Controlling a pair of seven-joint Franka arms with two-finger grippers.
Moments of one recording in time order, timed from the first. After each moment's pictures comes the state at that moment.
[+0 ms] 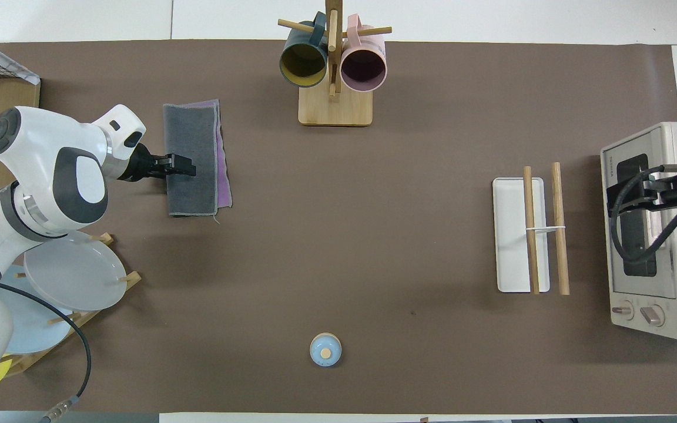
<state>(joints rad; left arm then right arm) -0.07 0.38 -0.05 -1.92 -0.42 2.32 0.24 0.01 -0.04 0.02 -1.62 -0.06 1.44 0.09</state>
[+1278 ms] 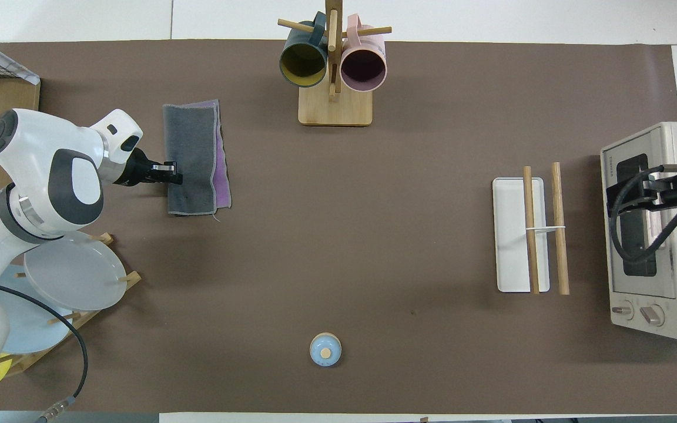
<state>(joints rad) -0.06 0.38 -0.04 -1.93 -0.42 2.29 0.24 0.01 -0.04 0.02 -1.62 -0.06 1.44 0.09</state>
